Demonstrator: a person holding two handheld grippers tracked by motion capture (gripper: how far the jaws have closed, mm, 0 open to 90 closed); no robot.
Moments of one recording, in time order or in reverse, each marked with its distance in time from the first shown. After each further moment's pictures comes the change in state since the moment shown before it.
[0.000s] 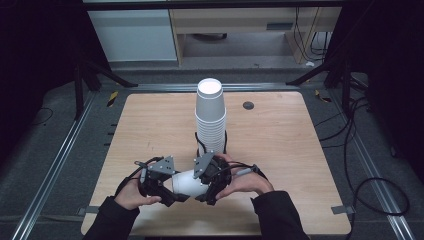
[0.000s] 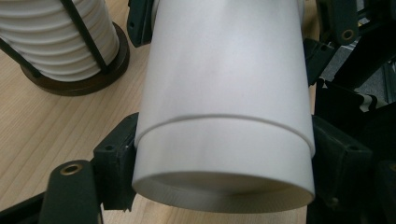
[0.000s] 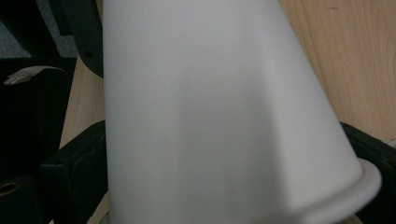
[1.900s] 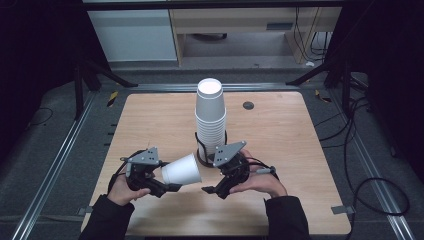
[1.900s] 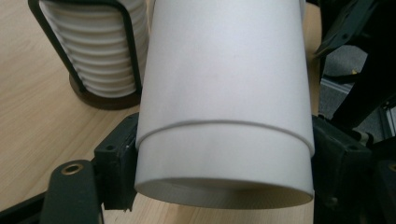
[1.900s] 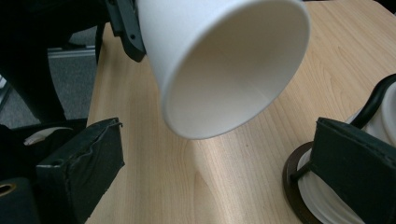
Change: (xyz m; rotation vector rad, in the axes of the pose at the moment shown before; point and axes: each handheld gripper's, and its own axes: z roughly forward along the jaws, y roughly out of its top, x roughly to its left) left arm 0.016 -0.012 -0.029 -0.192 0.011 -0.077; right arm -0.005 -0.023 -0.046 -0.263 -0.050 0.122
